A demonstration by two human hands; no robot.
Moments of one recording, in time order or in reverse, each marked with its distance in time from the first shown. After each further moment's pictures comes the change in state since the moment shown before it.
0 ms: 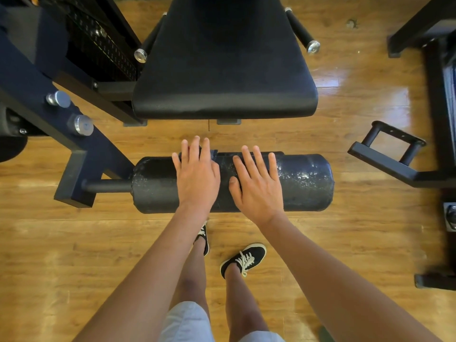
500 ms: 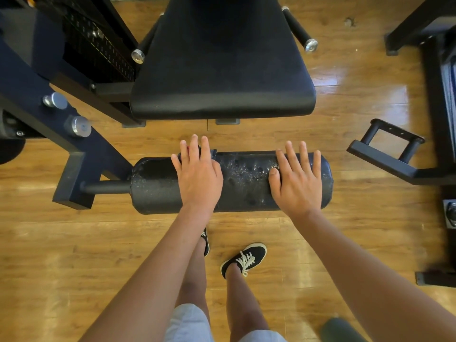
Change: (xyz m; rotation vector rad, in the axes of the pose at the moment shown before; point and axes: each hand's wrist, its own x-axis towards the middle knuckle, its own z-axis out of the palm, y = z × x) left_hand -0.001 0.008 0.000 -0.009 -0.002 -0.035; right_hand -0.015 0.074 -0.004 -0.068 -0.002 0.222
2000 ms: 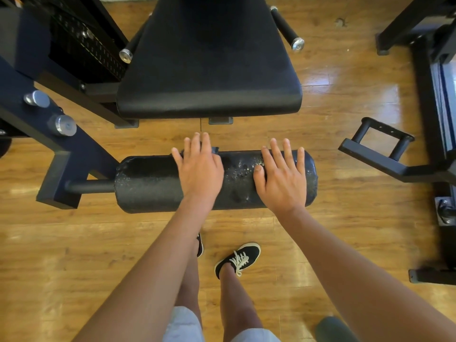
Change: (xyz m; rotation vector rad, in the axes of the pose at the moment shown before) left_hand 0.003 0.036 0.008 -0.072 -0.007 0.014; right_hand -0.001 0.003 0.002 0.032 0.036 -0.011
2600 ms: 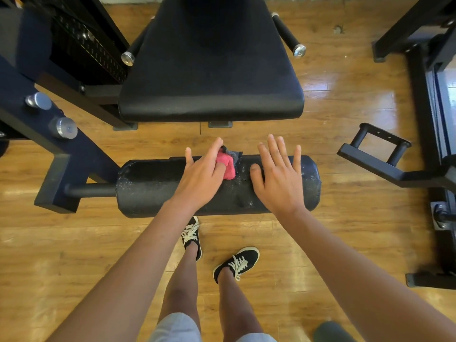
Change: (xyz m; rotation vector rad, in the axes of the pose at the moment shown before) left_hand 0.004 -0.026 -0.011 -0.511 -0.274 0.154; right_hand 0.015 -0.016 -0.015 0.152 -0.007 -0.022
